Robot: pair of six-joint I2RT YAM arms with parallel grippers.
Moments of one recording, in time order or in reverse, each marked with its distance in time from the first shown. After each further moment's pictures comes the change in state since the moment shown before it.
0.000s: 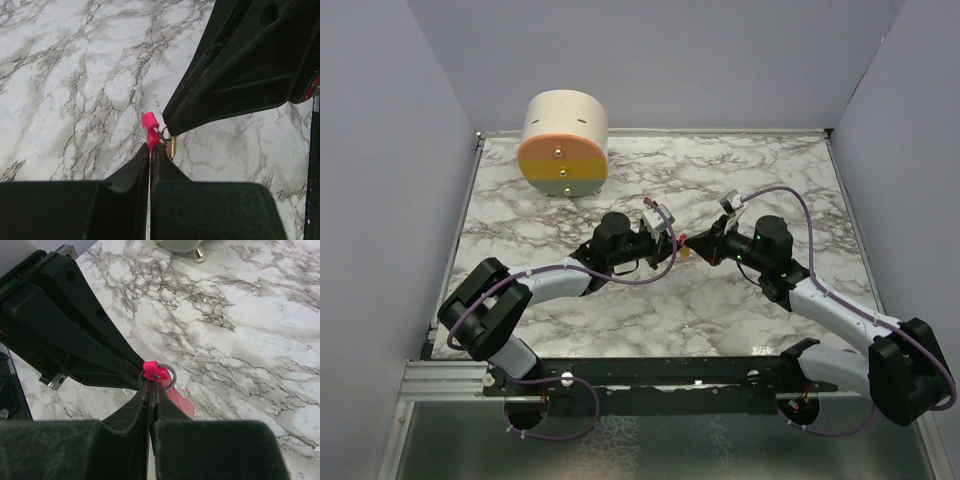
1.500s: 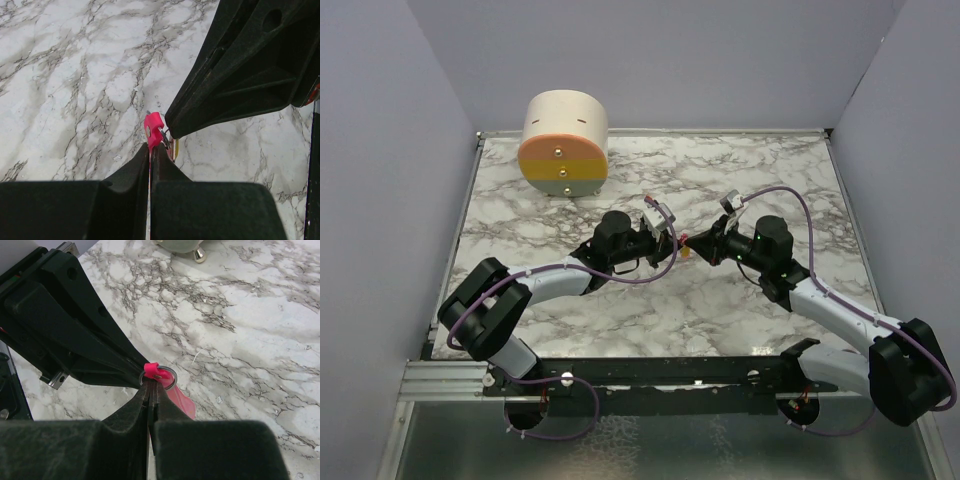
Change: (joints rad) left arm 0.000 0.000 0.014 -0.020 -0.001 0.000; right arm 0.000 -0.002 0.000 -0.001 0.001 0.000
